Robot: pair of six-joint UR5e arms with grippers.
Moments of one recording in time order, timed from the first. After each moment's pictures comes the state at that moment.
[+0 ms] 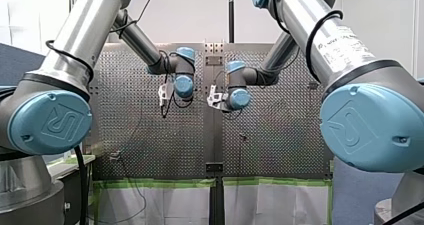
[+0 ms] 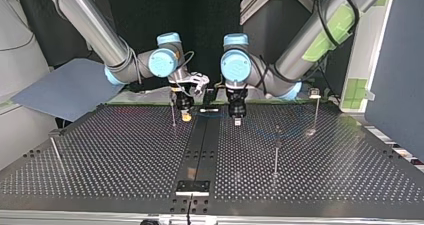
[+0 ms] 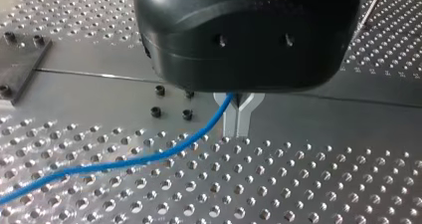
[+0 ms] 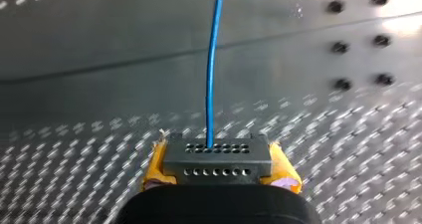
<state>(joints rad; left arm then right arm) -0.46 -1.99 -1.65 -2.73 -2.05 -1.62 2.23 -0.91 1.43 -0.38 1.68 1.78</state>
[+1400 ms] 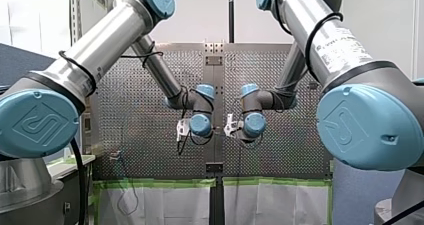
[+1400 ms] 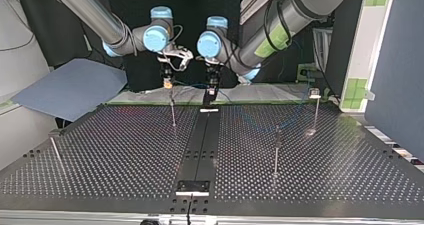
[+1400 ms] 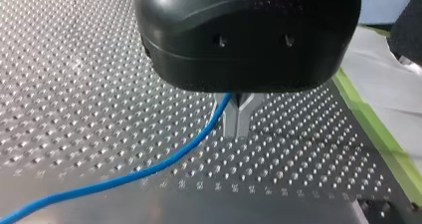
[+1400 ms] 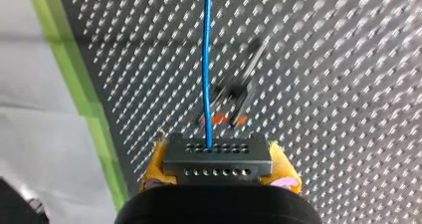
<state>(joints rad) -0.63 -2.27 -1.67 -2.57 -2.05 -1.62 2.17 -0.91 1.75 -0.52 1.82 1.77</state>
